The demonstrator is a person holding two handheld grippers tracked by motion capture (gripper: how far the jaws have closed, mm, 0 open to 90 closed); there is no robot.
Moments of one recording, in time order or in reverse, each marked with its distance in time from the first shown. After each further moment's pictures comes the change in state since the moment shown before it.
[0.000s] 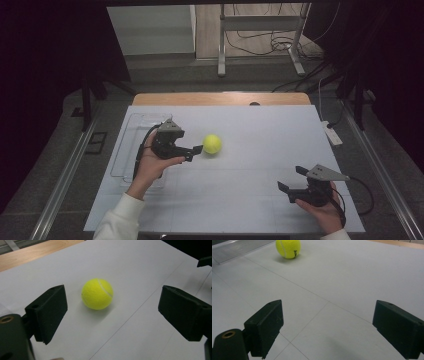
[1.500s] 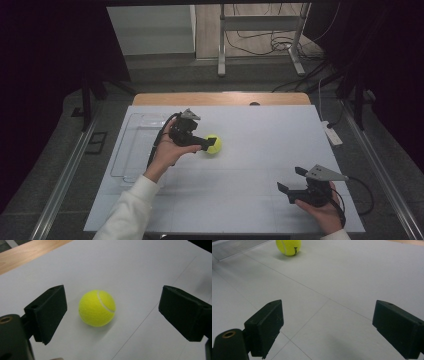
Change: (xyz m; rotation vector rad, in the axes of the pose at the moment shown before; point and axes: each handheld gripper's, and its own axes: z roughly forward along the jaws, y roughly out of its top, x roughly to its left) left arm 0.002 0.035 0.044 0.098 0.008 0.021; right arm -0.001 -0.002 0.002 0.015 0.003 -0.003
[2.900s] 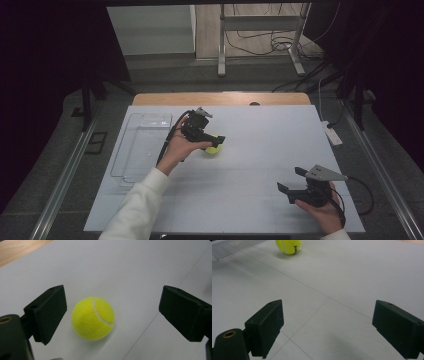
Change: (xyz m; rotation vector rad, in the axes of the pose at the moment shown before) left arm -0.003 0.018 0.032 0.067 -0.003 0.007; right arm -0.001 -0.001 0.001 0.004 0.006 0.006
